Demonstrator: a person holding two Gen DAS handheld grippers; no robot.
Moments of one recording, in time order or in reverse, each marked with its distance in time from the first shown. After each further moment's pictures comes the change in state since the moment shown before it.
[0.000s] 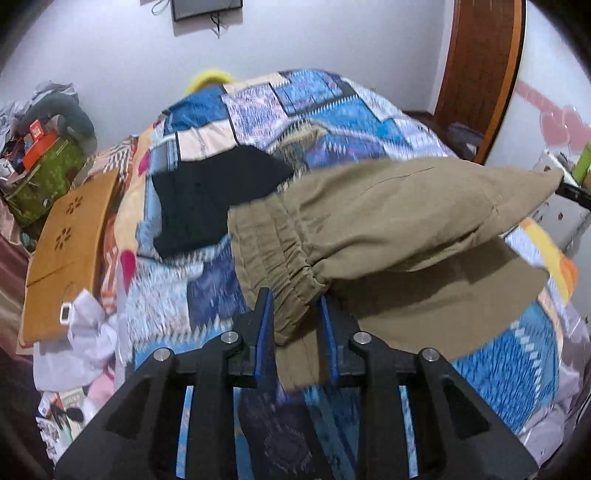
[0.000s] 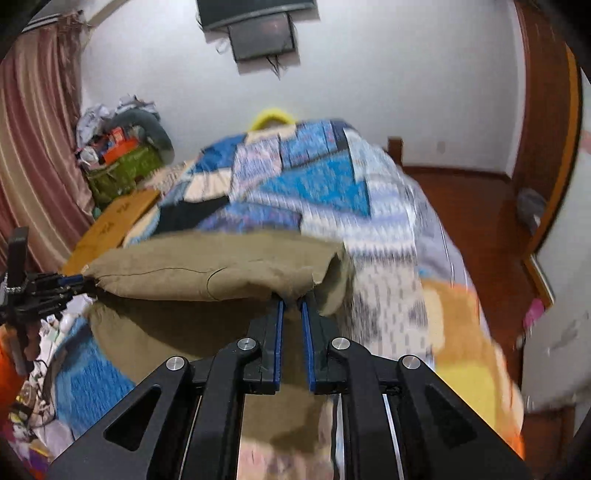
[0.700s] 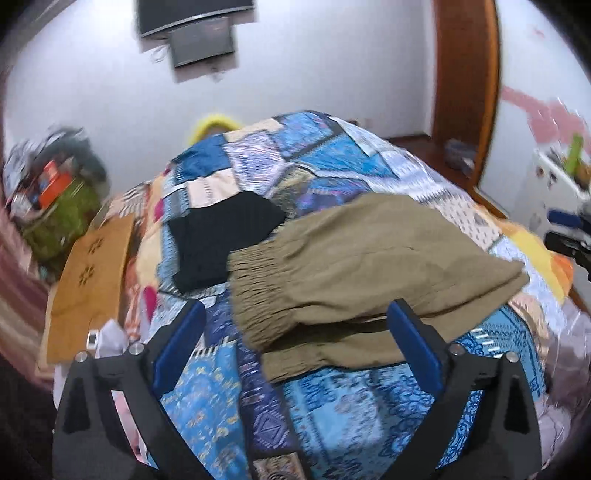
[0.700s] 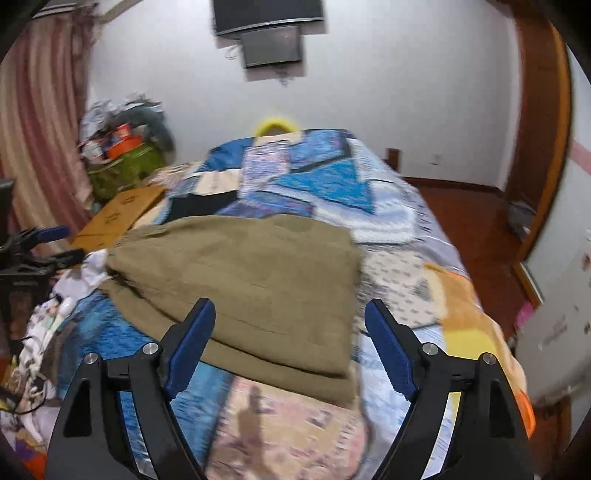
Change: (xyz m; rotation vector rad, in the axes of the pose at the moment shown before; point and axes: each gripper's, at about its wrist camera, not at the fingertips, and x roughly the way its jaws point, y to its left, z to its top) left arm -0.058 -0.039 0.006 0.100 -0.148 0.060; right arm -0.030 0.051 -0.038 -0.064 -0.069 -0.006
